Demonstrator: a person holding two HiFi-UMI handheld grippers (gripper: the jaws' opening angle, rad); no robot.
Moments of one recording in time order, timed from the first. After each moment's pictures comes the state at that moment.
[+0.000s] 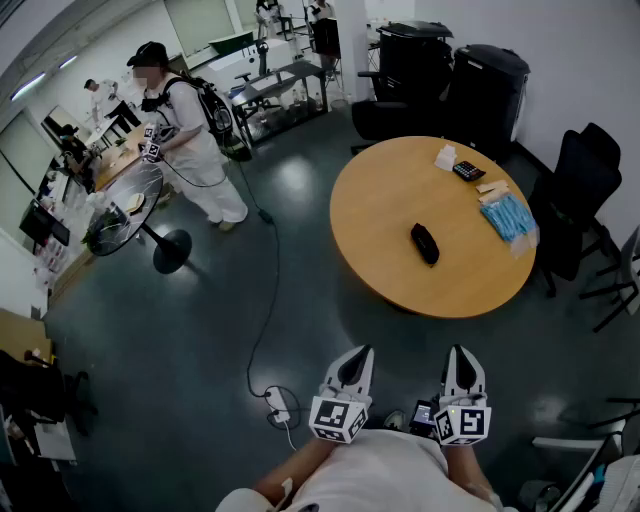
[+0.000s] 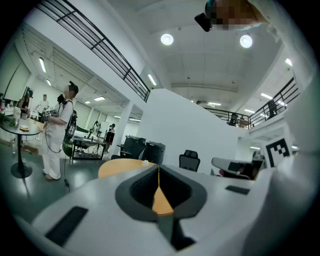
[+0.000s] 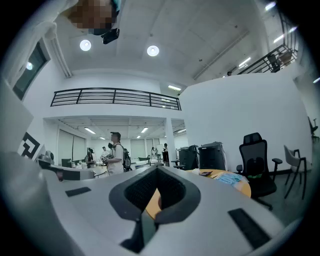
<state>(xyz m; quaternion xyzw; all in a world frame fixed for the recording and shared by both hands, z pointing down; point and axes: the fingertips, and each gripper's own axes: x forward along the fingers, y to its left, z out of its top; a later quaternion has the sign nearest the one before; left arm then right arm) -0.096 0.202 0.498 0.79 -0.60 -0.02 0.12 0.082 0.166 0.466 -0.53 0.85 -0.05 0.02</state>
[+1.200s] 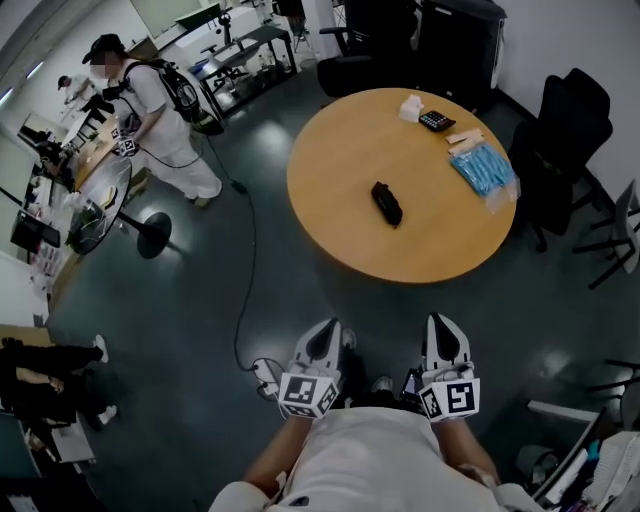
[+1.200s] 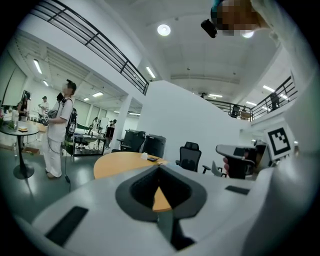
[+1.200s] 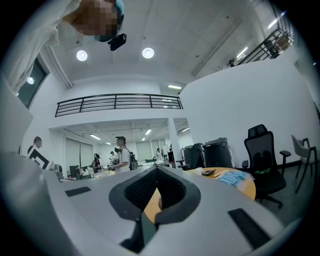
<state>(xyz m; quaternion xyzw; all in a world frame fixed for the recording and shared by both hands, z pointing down) -0.039 0.170 0.530 0.79 -0.60 0.02 0.14 0.149 0.134 0.473 -0.49 0.87 -0.07 0.04</state>
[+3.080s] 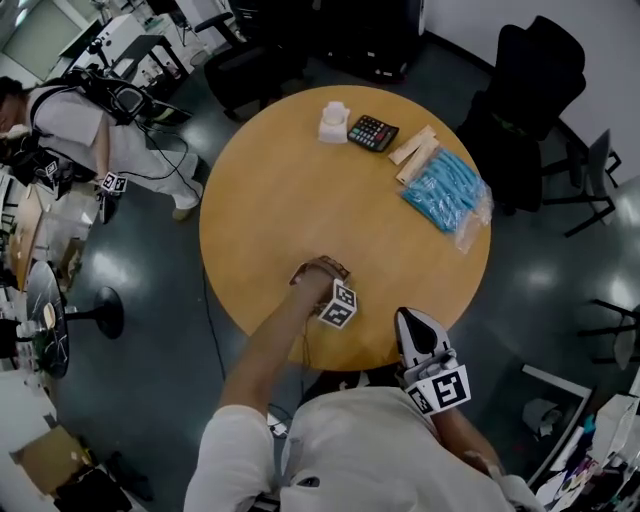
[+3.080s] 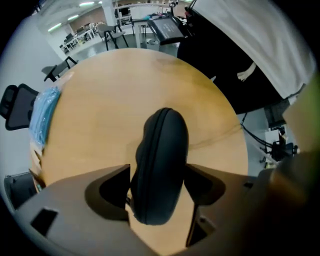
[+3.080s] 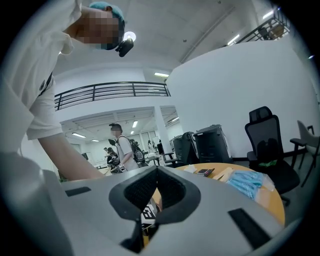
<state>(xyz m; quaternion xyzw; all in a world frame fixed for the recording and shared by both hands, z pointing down) 0.034 -0.248 0.881 0.63 0.28 0.68 -0.26 0.154 -0.223 0.518 -0.52 0.84 -0.14 0.01</state>
